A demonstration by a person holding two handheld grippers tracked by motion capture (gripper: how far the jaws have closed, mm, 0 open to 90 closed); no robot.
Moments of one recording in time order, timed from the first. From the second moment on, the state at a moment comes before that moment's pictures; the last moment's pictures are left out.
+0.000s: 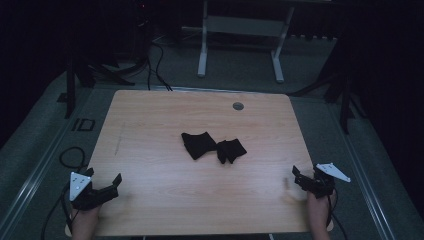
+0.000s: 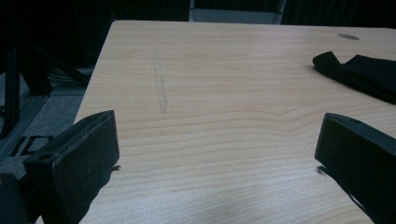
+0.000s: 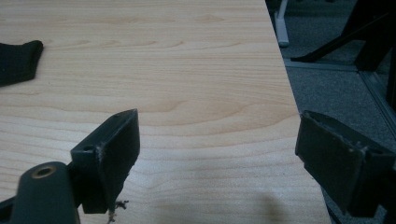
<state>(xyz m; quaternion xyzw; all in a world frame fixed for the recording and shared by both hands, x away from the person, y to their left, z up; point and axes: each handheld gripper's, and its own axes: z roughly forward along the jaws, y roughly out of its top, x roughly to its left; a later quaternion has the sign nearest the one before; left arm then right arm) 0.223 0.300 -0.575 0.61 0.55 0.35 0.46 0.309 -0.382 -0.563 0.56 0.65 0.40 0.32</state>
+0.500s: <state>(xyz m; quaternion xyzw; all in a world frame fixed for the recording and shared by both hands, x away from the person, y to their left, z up) 0.225 0.296 -0.574 0.62 0.53 0.35 0.46 0.312 -0.384 -0.562 0.55 0.70 0.38 0.28</state>
